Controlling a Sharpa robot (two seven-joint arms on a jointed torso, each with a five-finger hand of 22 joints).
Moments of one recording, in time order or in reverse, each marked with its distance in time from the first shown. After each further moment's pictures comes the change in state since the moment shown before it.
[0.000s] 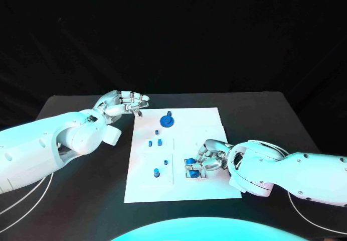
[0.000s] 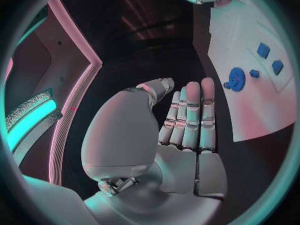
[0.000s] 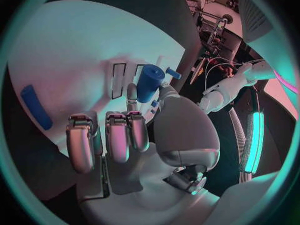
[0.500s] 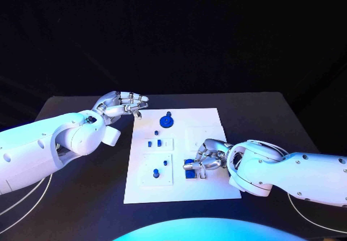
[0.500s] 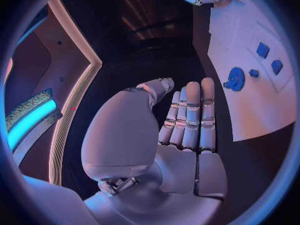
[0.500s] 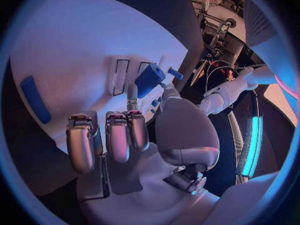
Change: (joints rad) left arm 0.000 -0.001 0.000 0.000 0.000 0.000 -0.001; left_hand 0.000 0.000 -0.003 0.003 0.000 0.000 0.000 0.000 -0.001 -0.007 0.000 0.000 -0.001 0.000 0.000 0.000 -0.001 0.000 0.000 0.000 -0.004 -0.001; right arm 0.000 0.001 0.000 -0.003 -0.046 0.000 -0.004; right_hand -0.065 -0.014 -0.108 0.004 -0.146 -0.014 0.001 0.008 0.021 0.000 0.000 -0.017 0.000 0.001 -0.001 0.000 0.000 0.000 0.000 0.000 0.000 0.000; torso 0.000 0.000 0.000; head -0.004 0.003
